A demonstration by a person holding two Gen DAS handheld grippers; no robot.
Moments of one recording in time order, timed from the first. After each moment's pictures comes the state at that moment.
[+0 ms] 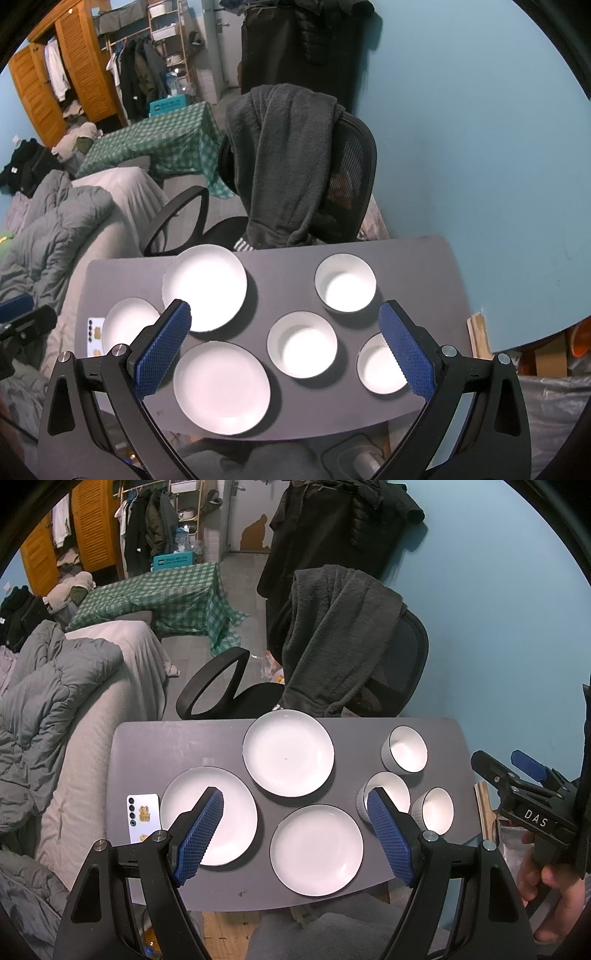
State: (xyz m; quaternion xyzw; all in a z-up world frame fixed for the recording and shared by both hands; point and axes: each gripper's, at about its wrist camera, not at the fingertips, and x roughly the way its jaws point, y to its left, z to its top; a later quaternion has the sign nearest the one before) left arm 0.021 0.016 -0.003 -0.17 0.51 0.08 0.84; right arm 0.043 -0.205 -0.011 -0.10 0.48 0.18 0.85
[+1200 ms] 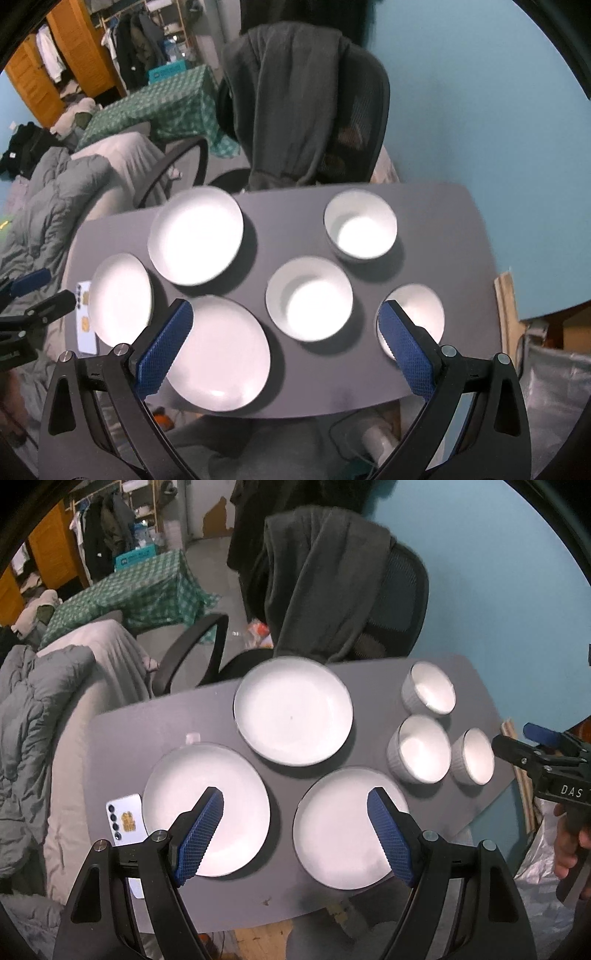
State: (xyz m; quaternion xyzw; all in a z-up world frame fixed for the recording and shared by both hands) left arm 0.015 0.011 -0.116 -0.11 0.56 0.02 0.82; right arm 0.040 -0.223 -0.092 -0.10 0.54 0.19 0.81
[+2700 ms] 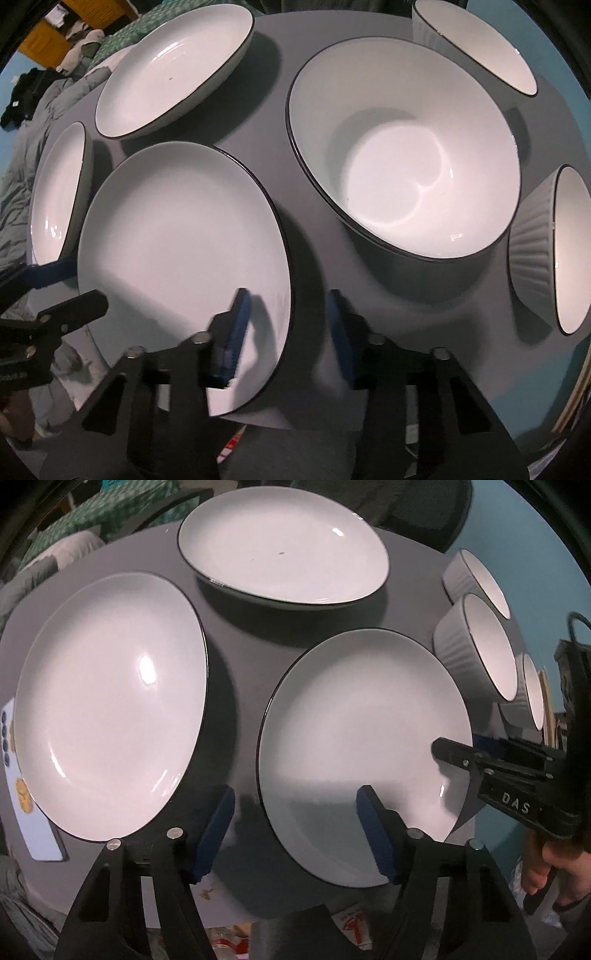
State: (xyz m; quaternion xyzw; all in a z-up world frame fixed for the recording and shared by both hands) left arm -0.005 -0.014 -0.286 -0.18 0.66 0.01 0.73; right arm 0.023 -0.229 -0.268 -0.10 0.66 0.25 0.70
